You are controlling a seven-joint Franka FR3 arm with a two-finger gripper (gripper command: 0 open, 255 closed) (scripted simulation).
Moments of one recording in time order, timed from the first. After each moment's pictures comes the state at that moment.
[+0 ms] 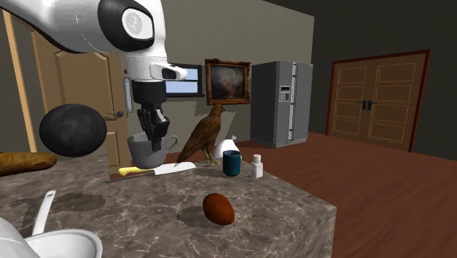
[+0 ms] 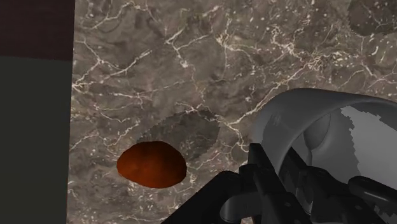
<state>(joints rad) 0.34 -0.69 0.45 -2.50 0.37 1.97 0.50</state>
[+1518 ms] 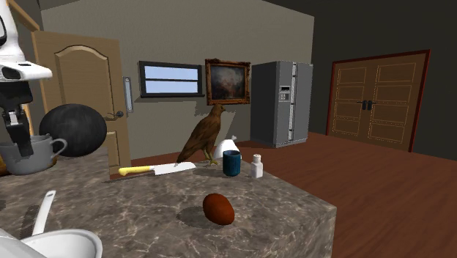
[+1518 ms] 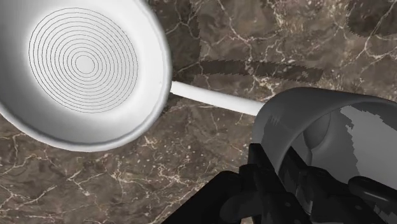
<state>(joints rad) 0.46 -0.69 0.96 -2.27 0.56 1.94 1.07</state>
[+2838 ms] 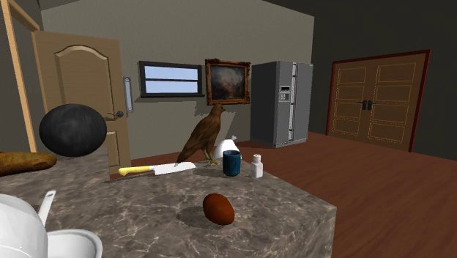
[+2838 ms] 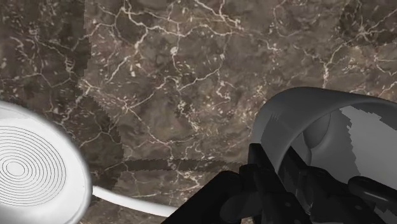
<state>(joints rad) 0.04 -0.61 1.61 -1.81 0.57 1.93 1.43</state>
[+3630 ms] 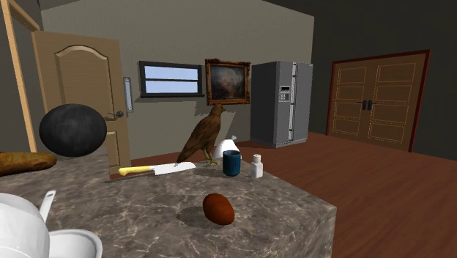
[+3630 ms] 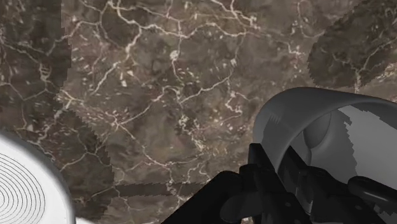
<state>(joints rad) 0.01 -0.64 1.69 -1.91 0.63 2.06 1.40</state>
